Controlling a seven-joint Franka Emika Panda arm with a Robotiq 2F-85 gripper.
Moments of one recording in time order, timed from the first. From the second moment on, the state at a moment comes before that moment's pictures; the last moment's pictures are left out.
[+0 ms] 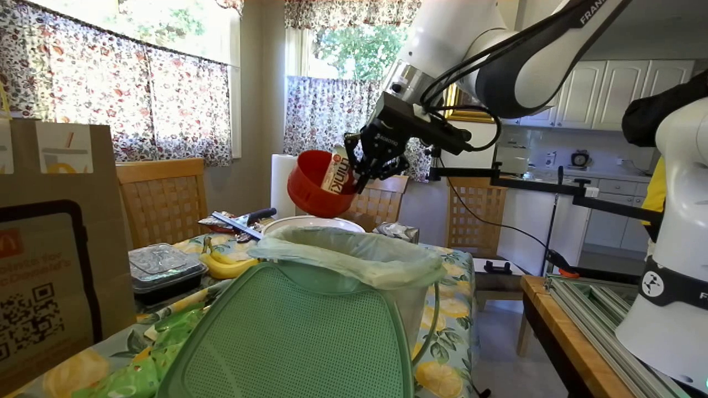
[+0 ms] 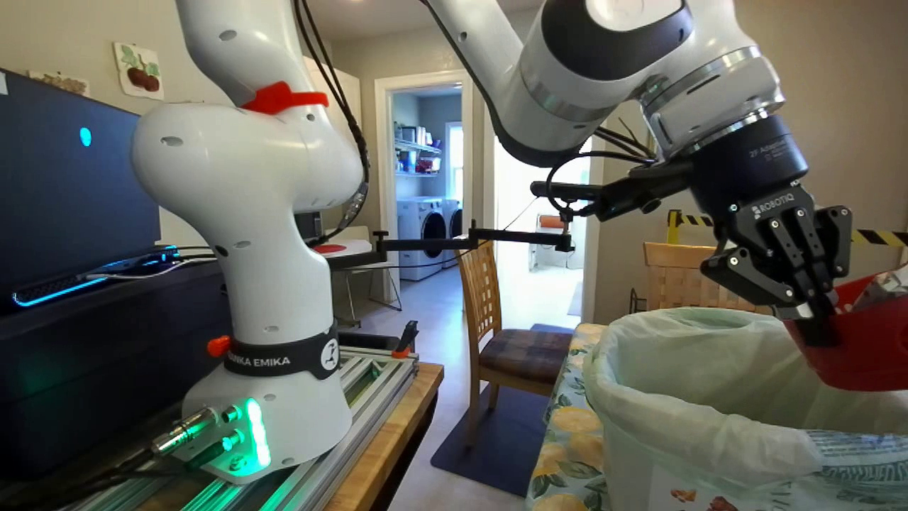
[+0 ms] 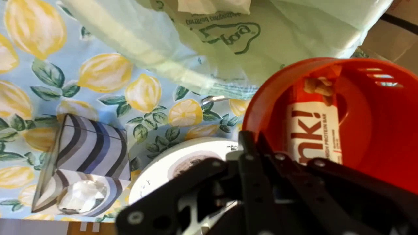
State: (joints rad) arm -0.15 -0.17 0.02 -2.62 -0.63 2.89 1.60
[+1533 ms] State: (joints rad) arm -0.19 -0.15 0.24 -2.57 -1.51 2.54 2.41
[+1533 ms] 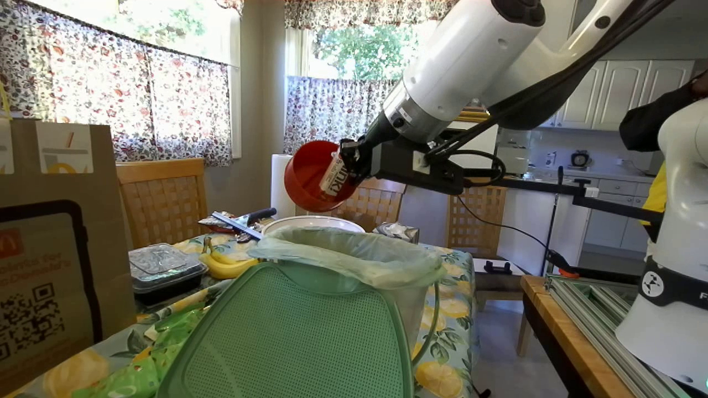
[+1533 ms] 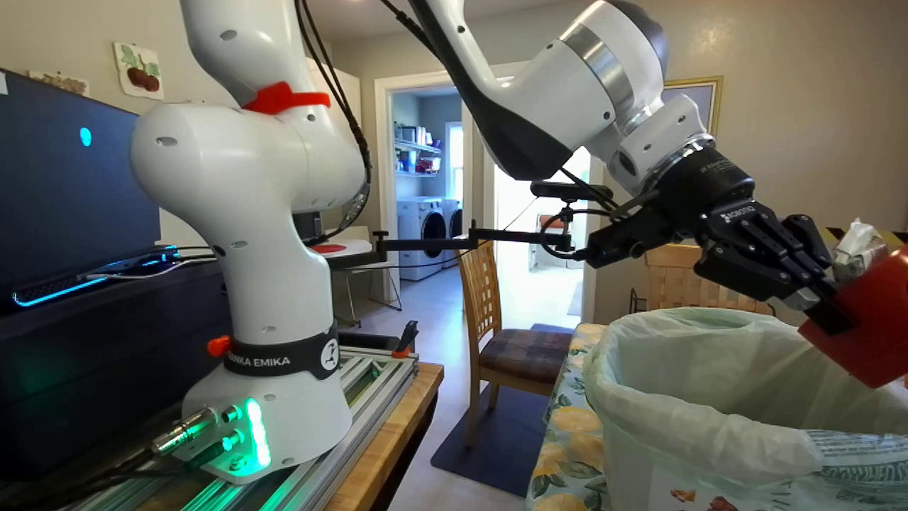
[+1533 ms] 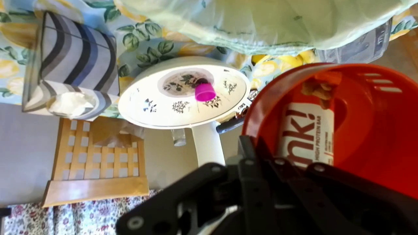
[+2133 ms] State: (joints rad) arm 0.05 -0.06 0.24 -2.57 -1.61 2.03 2.52
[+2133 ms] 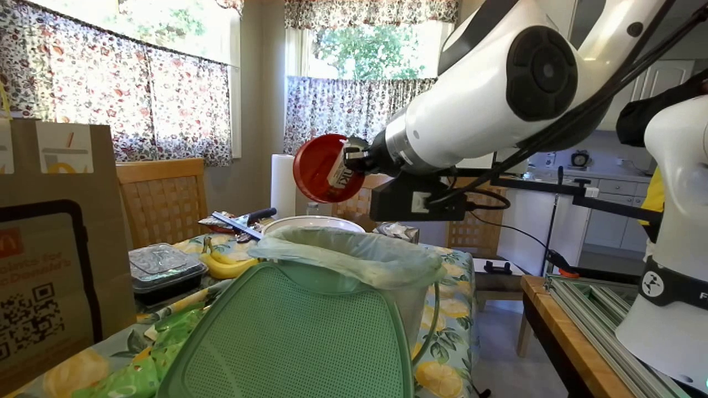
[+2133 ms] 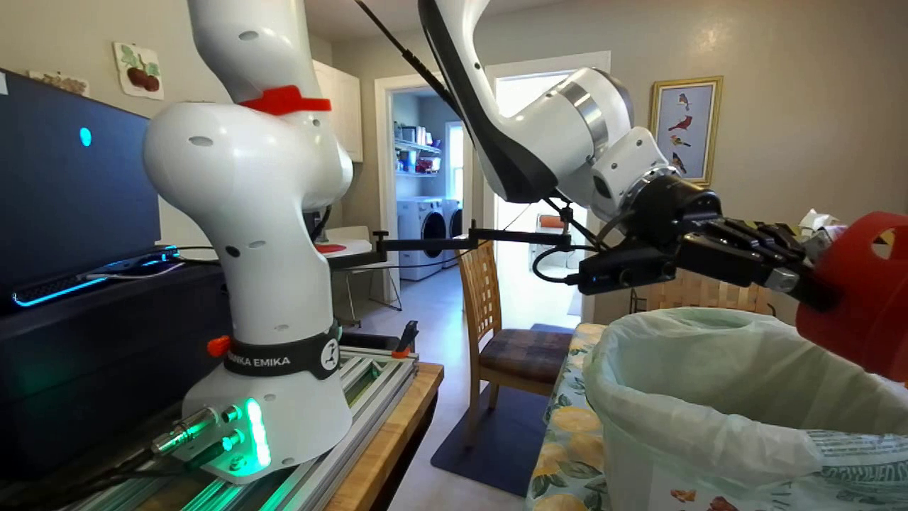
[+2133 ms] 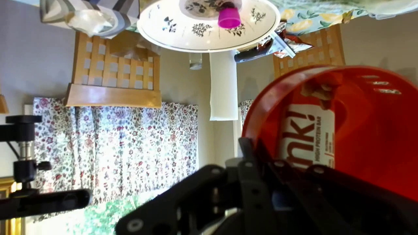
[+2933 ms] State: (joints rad) arm 0.16 0.04 0.24 -2.56 -1.61 1.80 2.53
